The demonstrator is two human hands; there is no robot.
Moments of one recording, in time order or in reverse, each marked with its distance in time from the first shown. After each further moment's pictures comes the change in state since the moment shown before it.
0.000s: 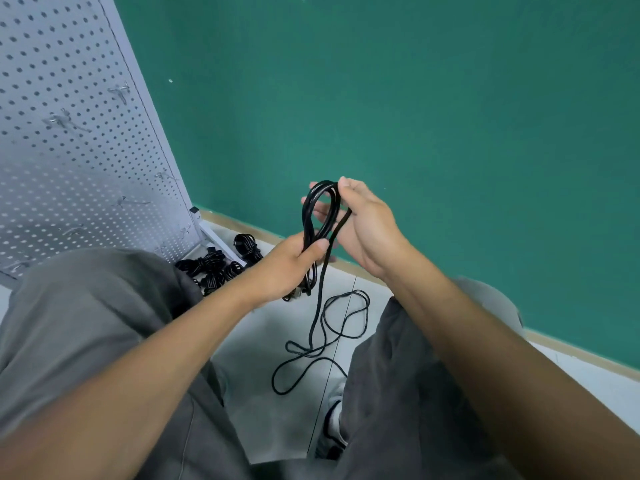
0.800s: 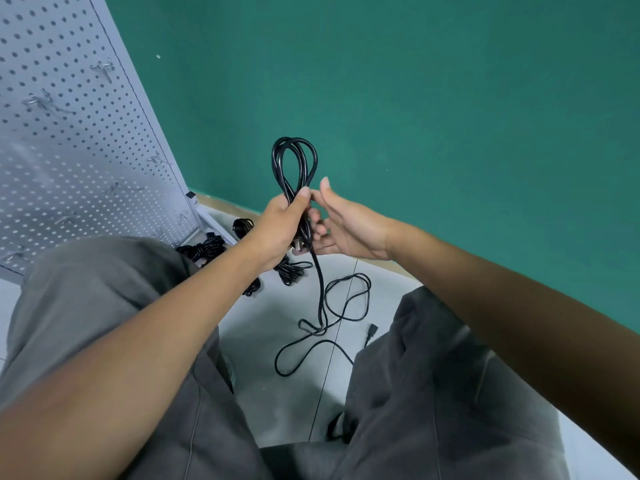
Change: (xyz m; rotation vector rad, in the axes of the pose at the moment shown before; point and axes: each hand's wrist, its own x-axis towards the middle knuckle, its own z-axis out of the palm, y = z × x) left_hand 0.039 -0.002 -0.009 -0.398 0.263 -0.157; right_hand 0.028 0.019 -0.025 -0.425 -0.408 0.423
